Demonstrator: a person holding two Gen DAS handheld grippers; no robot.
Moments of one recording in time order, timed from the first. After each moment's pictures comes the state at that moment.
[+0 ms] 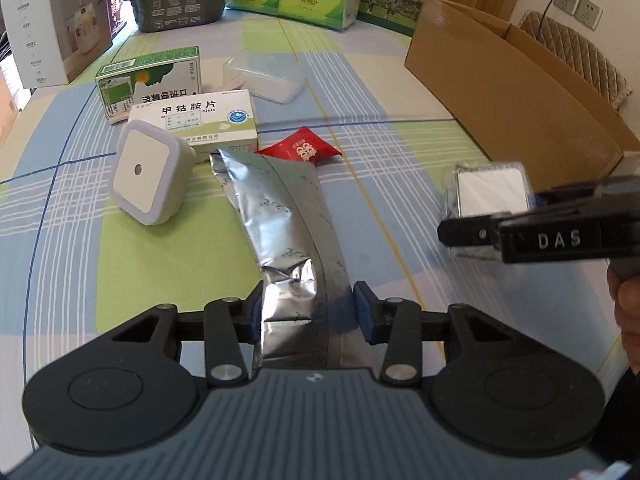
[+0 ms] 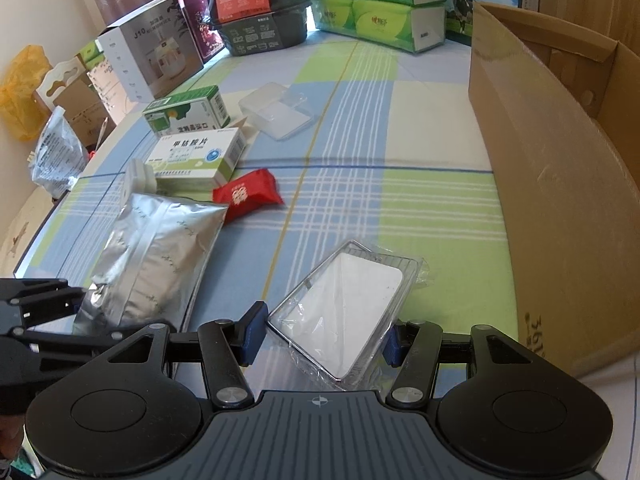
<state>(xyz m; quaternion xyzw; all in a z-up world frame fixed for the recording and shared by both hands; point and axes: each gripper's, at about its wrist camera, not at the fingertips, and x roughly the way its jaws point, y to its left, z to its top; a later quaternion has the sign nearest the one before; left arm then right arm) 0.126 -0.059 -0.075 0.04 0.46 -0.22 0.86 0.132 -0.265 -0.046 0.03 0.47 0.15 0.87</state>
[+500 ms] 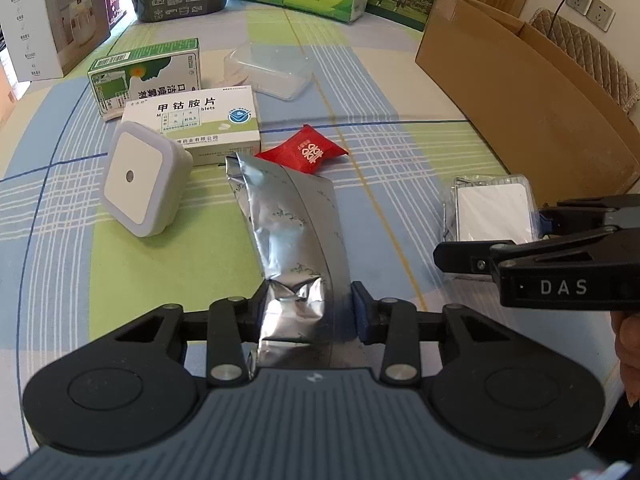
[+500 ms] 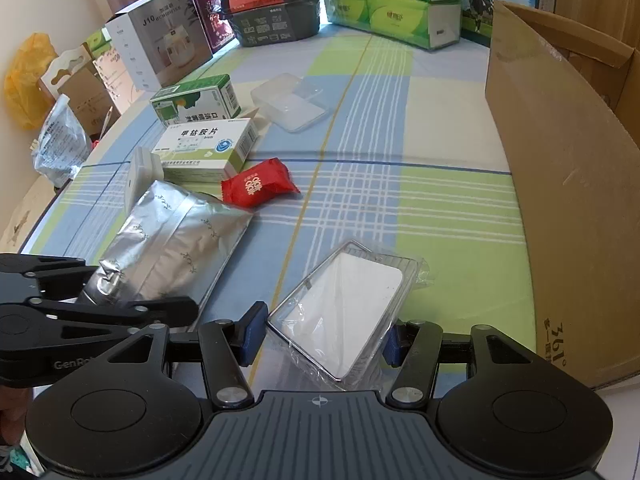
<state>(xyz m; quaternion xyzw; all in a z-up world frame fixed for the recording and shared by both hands) 0.144 -0.065 -0.081 0.04 0.48 -0.21 0.85 0.137 -0.256 -0.051 0.02 0.47 0.16 0.87</state>
